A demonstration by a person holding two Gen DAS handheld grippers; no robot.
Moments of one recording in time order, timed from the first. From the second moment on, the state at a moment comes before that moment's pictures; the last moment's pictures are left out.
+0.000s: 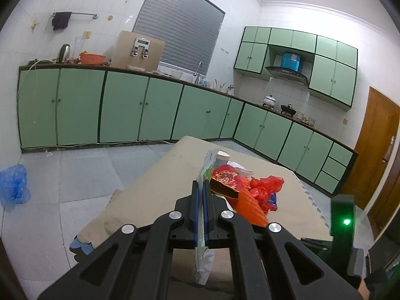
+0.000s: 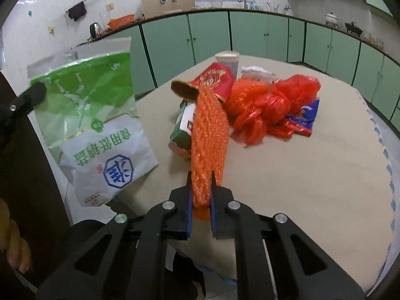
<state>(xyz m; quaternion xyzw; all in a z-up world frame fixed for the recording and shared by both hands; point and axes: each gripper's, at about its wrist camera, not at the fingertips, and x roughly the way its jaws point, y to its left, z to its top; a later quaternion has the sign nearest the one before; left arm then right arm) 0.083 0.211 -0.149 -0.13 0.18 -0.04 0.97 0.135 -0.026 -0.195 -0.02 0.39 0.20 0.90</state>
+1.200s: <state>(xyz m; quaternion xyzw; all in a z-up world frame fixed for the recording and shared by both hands) 0.106 -0.117 -0.091 -0.04 0.20 -0.36 0.91 0.039 -0.402 -0.168 0.12 0.36 -0.08 0.92</state>
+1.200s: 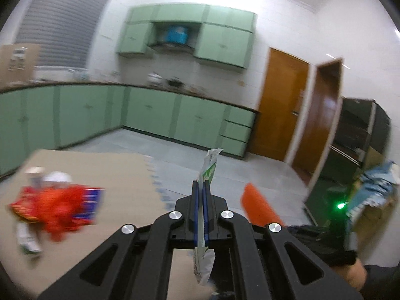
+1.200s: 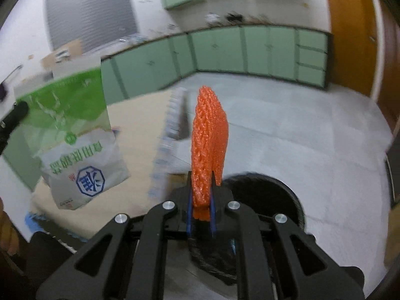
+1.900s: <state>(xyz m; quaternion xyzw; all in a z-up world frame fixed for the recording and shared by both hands) 0.178 -0.302 -0.273 0.04 0.40 -0.40 0.82 0.069 -0.502 -0.302 0.22 0.49 -0.14 0.83</state>
